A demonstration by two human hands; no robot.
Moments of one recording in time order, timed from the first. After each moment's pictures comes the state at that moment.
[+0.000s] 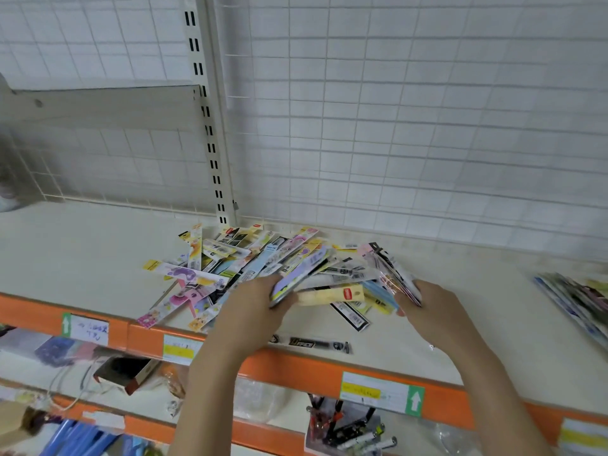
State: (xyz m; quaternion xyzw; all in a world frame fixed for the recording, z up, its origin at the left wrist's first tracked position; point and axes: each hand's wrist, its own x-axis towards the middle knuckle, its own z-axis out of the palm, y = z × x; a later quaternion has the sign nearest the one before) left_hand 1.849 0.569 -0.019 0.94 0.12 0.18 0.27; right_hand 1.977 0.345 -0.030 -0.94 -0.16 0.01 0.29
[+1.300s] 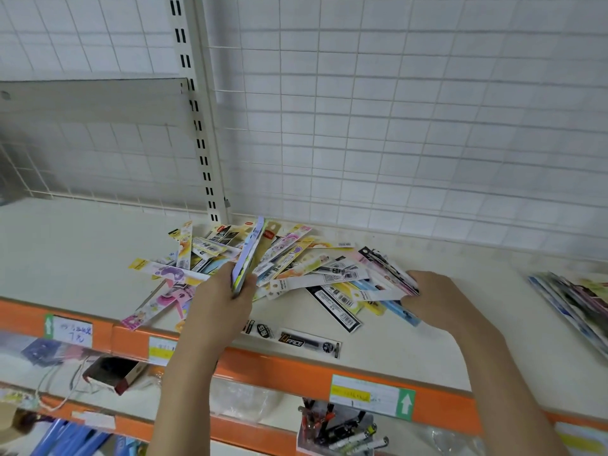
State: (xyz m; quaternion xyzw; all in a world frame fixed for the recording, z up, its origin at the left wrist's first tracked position) left_hand 1.847 0.579 -0.019 0.86 0.25 0.25 0.37; right_hand 2.015 0.337 -0.024 -0.96 -0.20 0.06 0.19
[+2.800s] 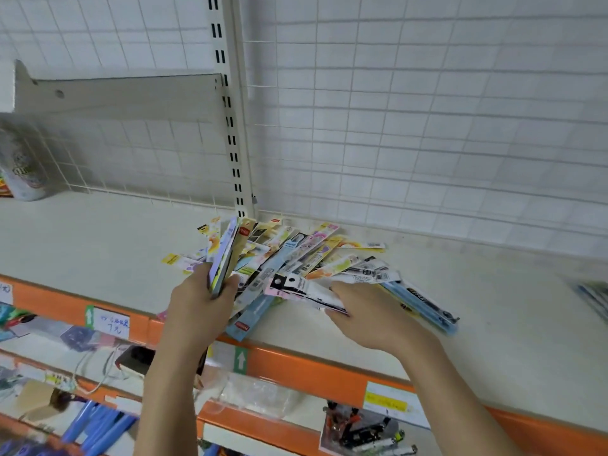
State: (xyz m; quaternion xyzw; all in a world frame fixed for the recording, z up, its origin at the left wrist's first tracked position) left_hand 1.818 0.625 -0.018 0.83 0.33 0.28 0.35; right_hand 1.946 0.441 -0.017 -0.89 -0.45 0.04 0.08
